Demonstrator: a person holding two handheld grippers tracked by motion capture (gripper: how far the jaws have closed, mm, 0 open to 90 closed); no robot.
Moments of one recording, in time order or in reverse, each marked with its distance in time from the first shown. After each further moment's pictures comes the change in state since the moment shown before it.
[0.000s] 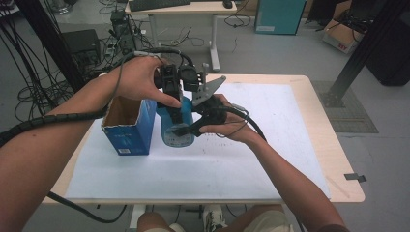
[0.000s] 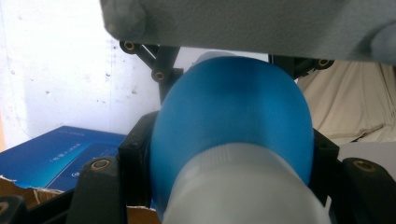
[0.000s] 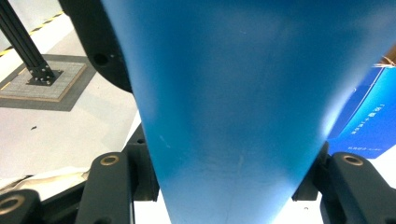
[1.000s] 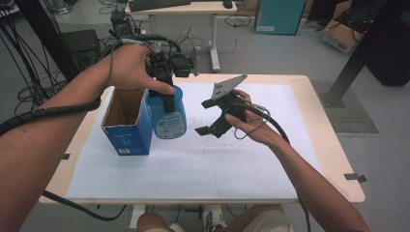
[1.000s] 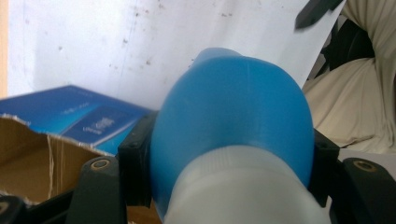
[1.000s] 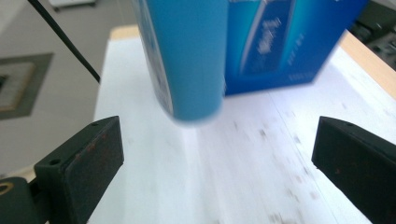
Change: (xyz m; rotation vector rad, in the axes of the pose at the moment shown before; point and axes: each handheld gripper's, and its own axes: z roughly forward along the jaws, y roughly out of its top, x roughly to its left) left arm 0.024 -0.014 -0.021 0.048 -0.004 -0.182; right arm 0.007 -0.022 -0.047 0.119 -0.206 0.209
